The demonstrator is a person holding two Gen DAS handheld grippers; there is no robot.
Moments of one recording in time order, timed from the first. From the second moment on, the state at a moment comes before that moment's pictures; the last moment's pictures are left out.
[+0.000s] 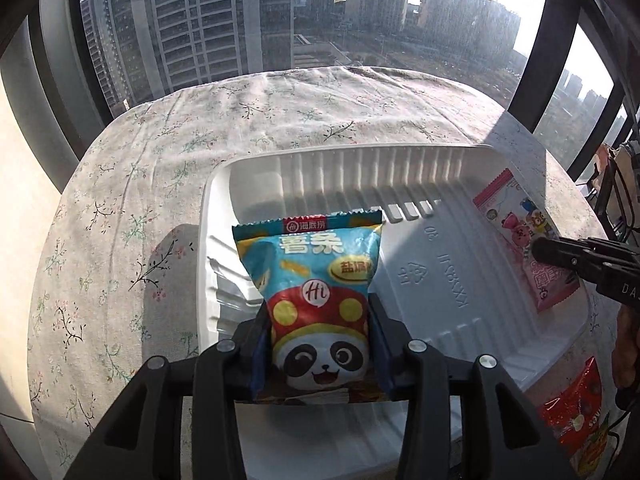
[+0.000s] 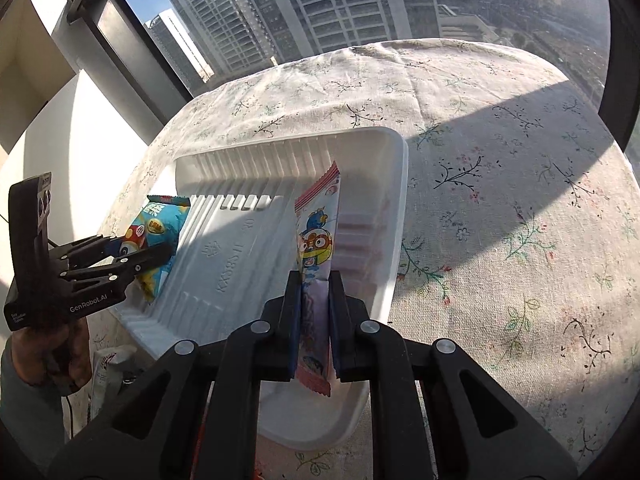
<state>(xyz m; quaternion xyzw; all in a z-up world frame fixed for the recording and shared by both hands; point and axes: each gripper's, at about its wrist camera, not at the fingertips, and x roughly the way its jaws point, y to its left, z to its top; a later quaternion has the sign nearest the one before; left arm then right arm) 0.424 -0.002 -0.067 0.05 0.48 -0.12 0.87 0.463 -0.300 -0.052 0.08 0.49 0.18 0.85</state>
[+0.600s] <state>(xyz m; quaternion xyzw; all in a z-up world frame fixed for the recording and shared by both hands) 0.317 0.032 0.012 0.06 0.36 -0.10 0.92 0.390 -0.338 0.033 0.10 0.38 0.19 0.90</state>
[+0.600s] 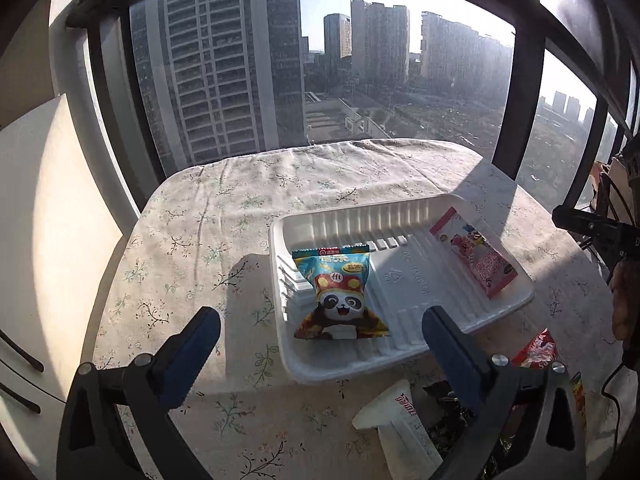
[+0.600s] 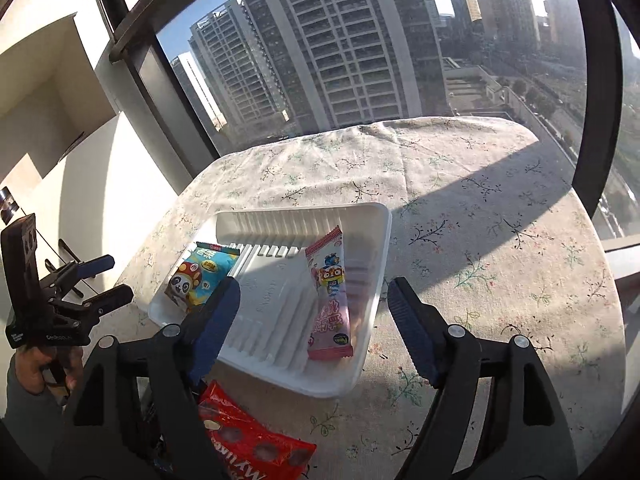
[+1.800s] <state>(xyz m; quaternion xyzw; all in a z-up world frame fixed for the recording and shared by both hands) 0.186 0.032 -0.071 0.08 0.45 -0.05 0.89 0.161 -0.359 -0.011 0.15 0.32 0.20 0.91</state>
